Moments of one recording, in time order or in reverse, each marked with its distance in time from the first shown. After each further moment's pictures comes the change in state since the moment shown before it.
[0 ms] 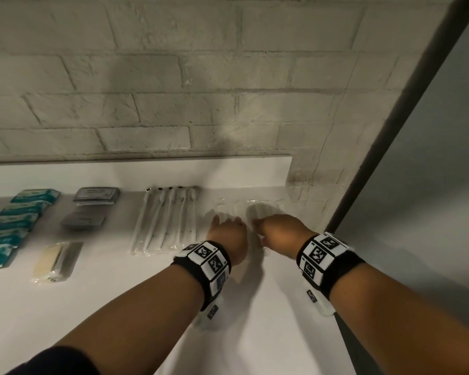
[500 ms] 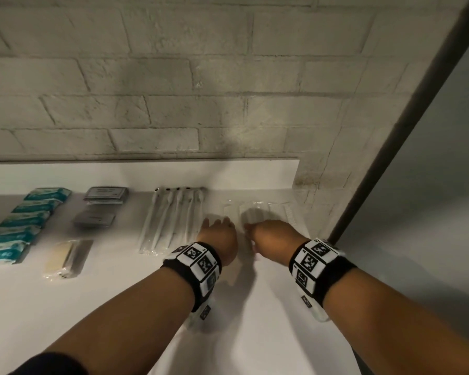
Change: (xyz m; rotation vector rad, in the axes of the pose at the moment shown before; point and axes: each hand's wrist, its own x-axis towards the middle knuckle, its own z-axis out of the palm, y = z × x) left_hand -0.014 -0.027 -0.001 0.040 -0.101 -0.100; right_hand 0.009 -0.028 0.005 -0.021 0.026 -0.079
